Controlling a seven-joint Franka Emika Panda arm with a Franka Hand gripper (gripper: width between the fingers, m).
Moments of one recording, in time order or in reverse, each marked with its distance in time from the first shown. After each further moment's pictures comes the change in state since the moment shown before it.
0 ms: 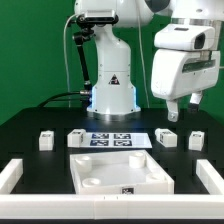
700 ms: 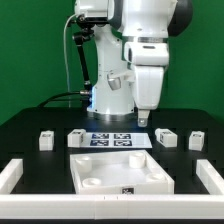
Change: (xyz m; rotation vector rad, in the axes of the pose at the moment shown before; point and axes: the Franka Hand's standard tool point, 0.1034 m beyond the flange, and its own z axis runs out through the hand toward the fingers) arm -0.091 -0.019 0.029 0.003 0.014 -0.682
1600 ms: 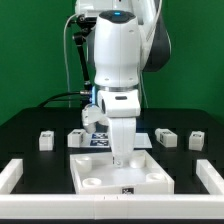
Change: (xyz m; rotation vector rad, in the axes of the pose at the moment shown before) arm -0.046 -0.015 0.090 0.083 0.045 -0.033
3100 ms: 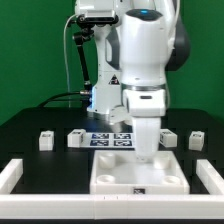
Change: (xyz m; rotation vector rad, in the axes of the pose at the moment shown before) arm 0.082 0.043 -0.004 -0.041 0.028 0.178
